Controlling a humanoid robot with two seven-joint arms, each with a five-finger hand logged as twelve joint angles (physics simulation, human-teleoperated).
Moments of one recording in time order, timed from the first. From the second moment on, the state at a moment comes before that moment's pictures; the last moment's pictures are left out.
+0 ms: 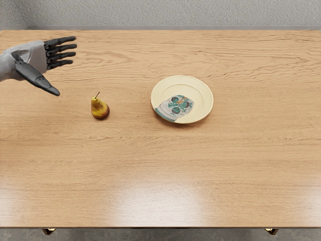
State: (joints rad) left arm -1.09 0.87 -0.17 -1.00 0.22 -0.61 -0.20; right arm -0.08 0.00 0.09 0.24 -0.11 0.15 0.08
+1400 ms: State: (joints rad) left arm -0.83 0.61 -0.17 -0.97 0.42 0.07 -0.38; right arm -0.08 0.00 0.08 0.24 -0.11 0.15 0.08
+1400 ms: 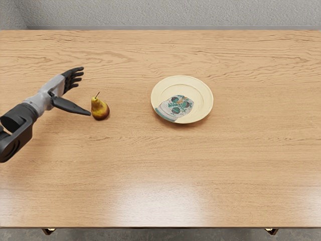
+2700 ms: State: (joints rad) left arm -0.82 0.54 -0.17 -1.03 0.44 0.09 -0.37; right arm -0.08 0.00 0.08 0.24 -0.11 0.15 0.08
